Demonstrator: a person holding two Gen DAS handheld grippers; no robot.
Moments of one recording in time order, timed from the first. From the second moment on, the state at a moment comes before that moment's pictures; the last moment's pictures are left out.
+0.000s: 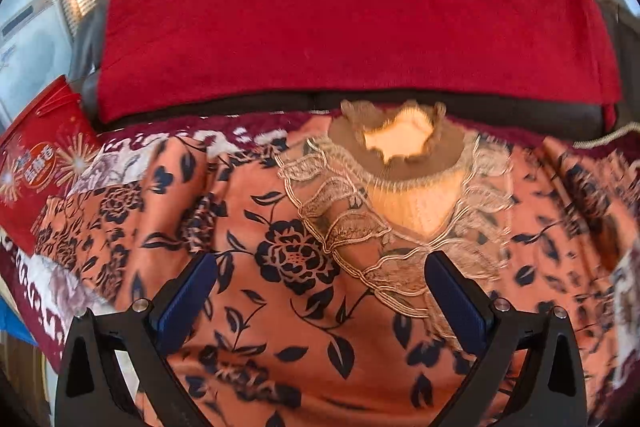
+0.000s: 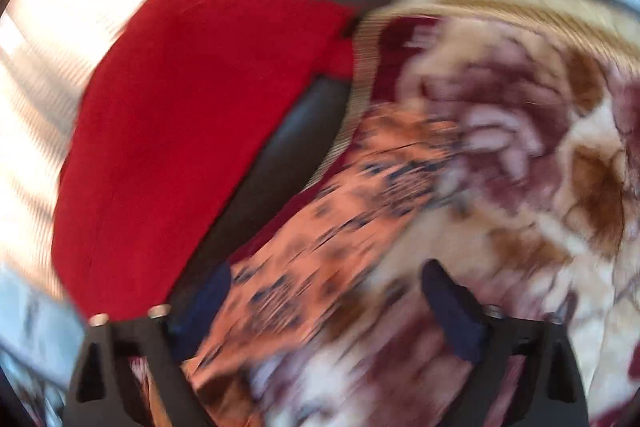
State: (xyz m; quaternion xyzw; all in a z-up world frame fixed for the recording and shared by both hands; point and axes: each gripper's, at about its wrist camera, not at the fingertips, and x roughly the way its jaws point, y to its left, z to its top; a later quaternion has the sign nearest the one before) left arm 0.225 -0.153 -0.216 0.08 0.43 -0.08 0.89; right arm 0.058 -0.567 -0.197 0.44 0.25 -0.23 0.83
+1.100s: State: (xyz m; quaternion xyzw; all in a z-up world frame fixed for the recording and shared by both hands) left arm 0.268 -0.048 -0.179 0.00 0.41 0.06 0.91; right arm 0.176 -0.412 -0.034 0.39 0.13 -0.05 0.91
